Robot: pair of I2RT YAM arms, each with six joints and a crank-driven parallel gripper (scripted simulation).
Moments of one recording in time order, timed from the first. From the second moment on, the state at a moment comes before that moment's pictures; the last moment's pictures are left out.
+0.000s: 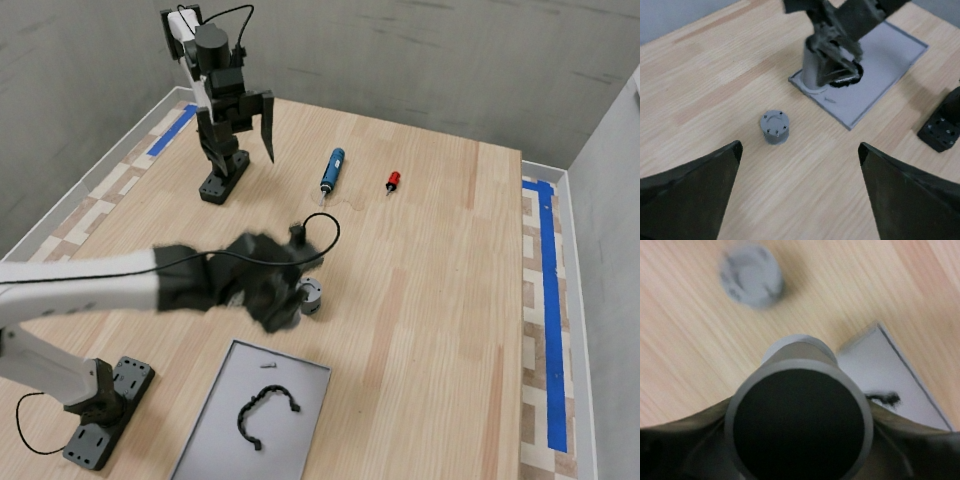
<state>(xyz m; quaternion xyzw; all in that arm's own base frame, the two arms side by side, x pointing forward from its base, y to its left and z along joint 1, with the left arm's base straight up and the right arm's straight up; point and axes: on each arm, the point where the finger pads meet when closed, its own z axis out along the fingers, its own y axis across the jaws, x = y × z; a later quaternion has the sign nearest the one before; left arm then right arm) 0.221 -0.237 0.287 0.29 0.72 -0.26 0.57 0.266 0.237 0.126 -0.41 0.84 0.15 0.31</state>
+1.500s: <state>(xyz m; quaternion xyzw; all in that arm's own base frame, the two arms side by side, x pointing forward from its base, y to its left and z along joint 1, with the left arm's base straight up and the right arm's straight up) 0.247 -0.545 0.158 0.38 0.59 -0.39 0.60 0.264 -0.102 0.047 -0.36 0.87 0.15 0.32</state>
